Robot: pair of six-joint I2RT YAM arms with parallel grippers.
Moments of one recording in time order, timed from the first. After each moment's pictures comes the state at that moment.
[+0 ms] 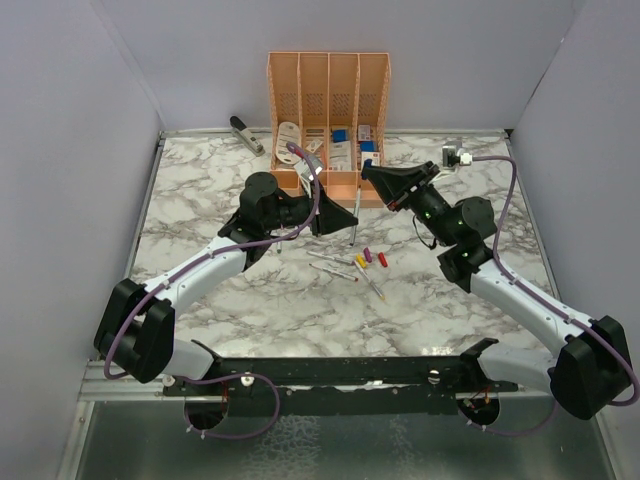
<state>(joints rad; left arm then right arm) -0.56 1.39 0.92 0.43 0.78 -0.53 0.53 1.15 0.76 0.78 -0.21 0.57</state>
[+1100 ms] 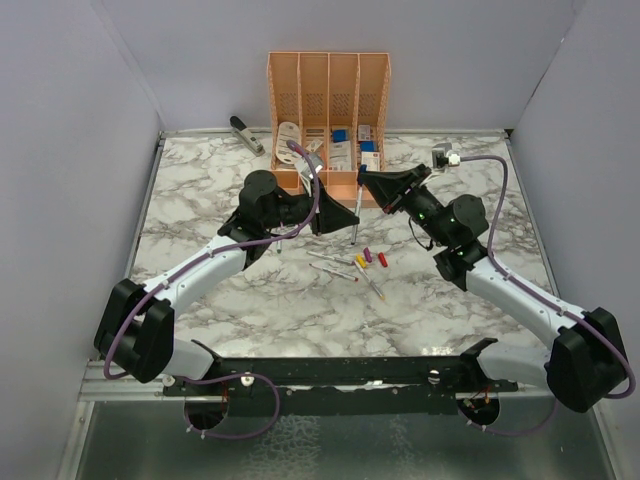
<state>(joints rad) -0.56 1.39 0.94 0.44 0.80 -0.54 0.53 1.19 0.75 0.76 -0.23 0.53</state>
